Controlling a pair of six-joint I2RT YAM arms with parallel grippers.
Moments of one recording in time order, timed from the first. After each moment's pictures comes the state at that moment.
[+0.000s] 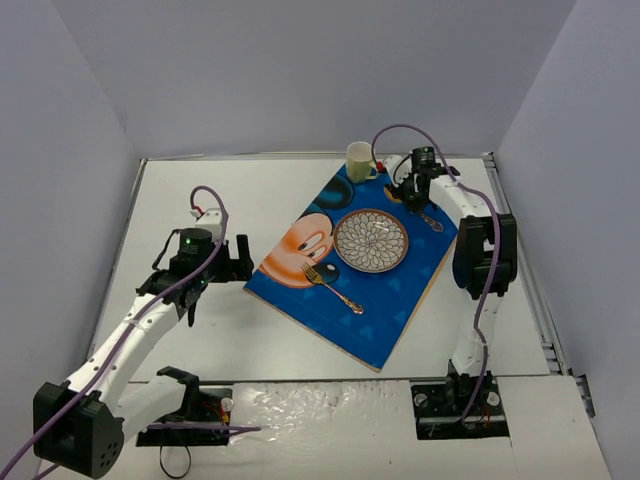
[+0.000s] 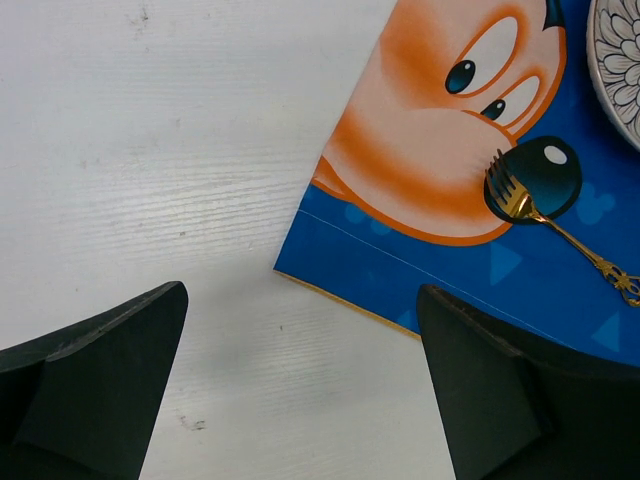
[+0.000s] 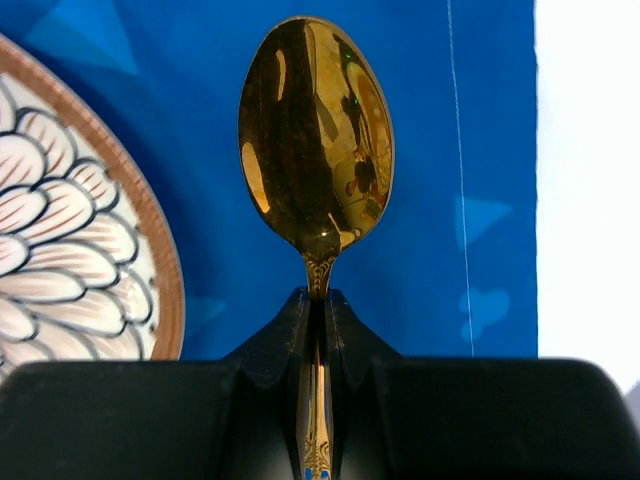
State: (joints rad) left arm -0.31 1.00 0.74 -0.40 0.00 -0.27; right arm 0.12 2.12 1.67 -0.56 -0.10 -0.68
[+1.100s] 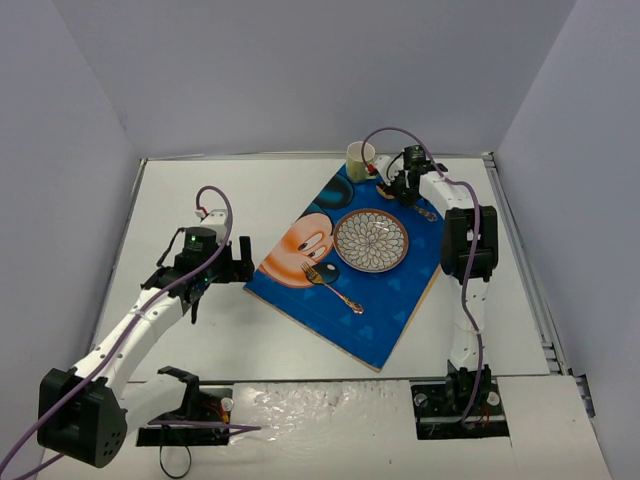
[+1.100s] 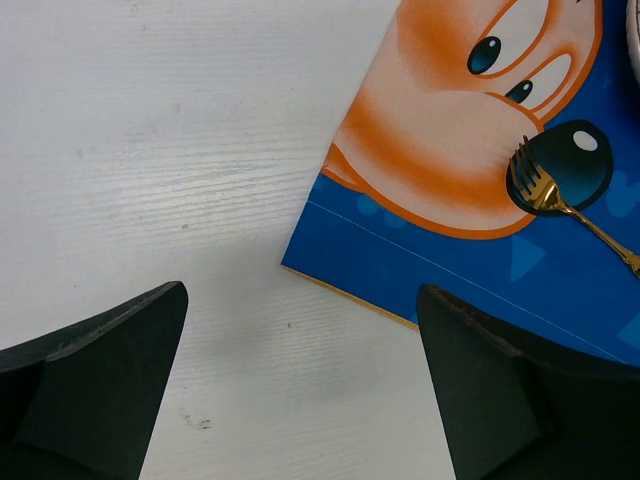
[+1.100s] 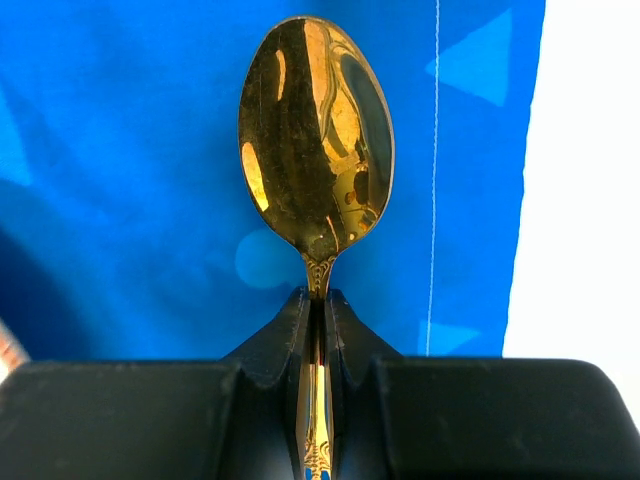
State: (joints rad) left arm -0.31 1.06 0.74 -0.40 0.00 -0.26; right arm 0.12 2.35 1.90 -0.56 -0.12 -0.82
